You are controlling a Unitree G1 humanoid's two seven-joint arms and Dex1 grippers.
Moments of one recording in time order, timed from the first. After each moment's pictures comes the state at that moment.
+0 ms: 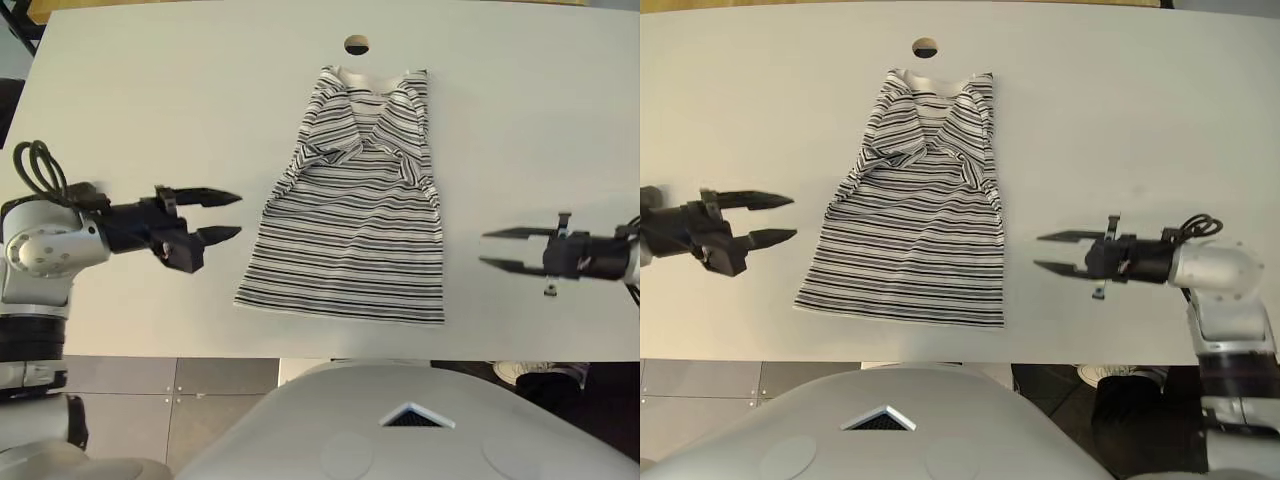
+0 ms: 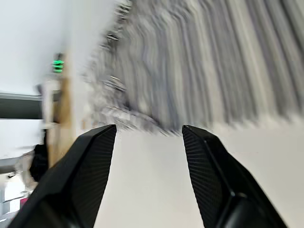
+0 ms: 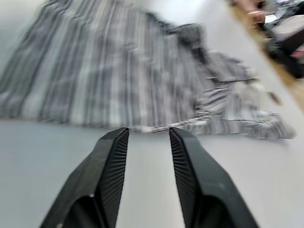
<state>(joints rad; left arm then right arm) 0.04 0.99 0.02 0.23 0.16 -1.00 -1.01 0.21 -0.90 0.00 0.00 0.20 -0.51 1.27</state>
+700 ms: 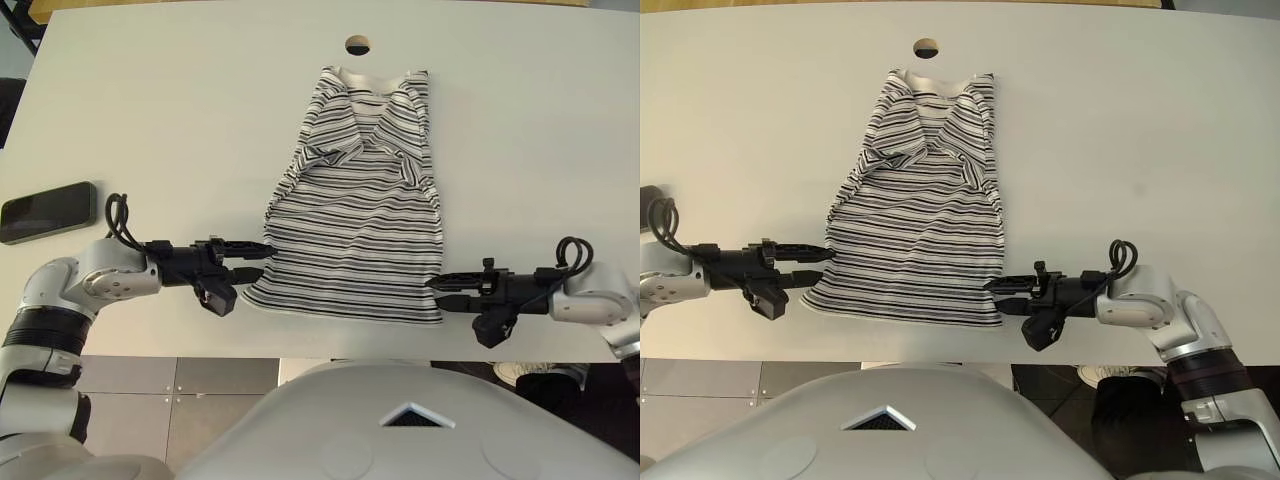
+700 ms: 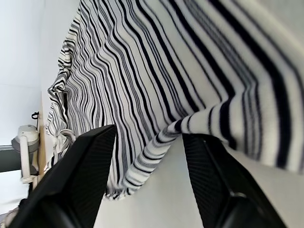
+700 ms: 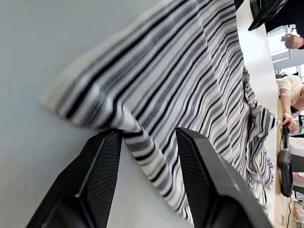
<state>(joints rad) -0.02 0.98 -0.31 0.40 0.49 -1.25 -0.56 0.15 -0.88 0.29 -0.01 -0.38 -1.00 0.82</state>
